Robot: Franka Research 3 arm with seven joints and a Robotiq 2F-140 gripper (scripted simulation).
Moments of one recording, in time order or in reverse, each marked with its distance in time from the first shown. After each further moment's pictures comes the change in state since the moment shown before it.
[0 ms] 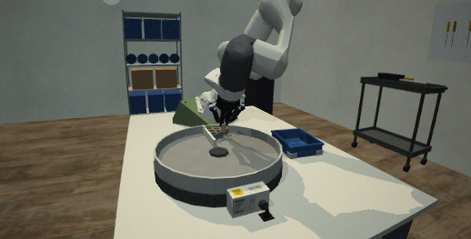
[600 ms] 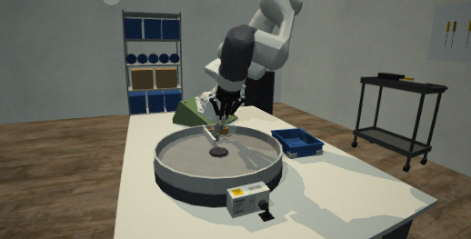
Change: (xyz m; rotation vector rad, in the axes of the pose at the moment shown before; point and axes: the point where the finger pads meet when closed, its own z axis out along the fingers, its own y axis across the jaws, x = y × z) arm 0.016 -0.001 -0.024 0.006 -0.014 0.014
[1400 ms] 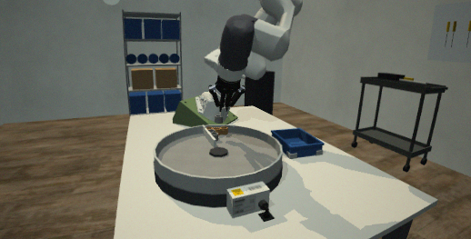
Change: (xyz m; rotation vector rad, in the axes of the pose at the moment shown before) arm 0.024 0.000 -0.022 -0.007 0.013 0.001
